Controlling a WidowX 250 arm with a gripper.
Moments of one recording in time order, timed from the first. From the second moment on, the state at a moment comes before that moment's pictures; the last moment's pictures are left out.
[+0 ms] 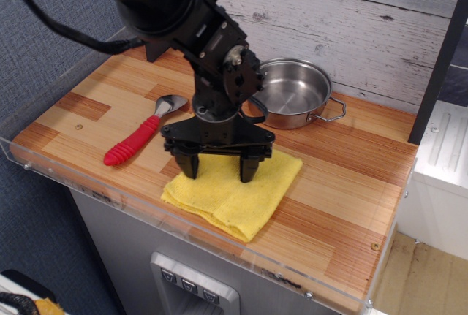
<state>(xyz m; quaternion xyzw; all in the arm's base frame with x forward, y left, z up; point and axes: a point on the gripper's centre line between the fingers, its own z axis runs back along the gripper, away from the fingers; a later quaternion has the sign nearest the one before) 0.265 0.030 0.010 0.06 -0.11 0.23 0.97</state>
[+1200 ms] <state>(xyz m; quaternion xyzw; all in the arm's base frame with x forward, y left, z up) 0.260 0.099 0.008 0.01 -0.11 0.32 0.94</state>
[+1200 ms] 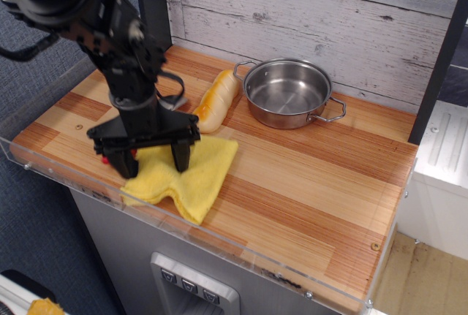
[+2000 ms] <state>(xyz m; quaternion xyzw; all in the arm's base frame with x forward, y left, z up) 0.264 0.099 0.004 0.01 -0.10 0.33 0.94</state>
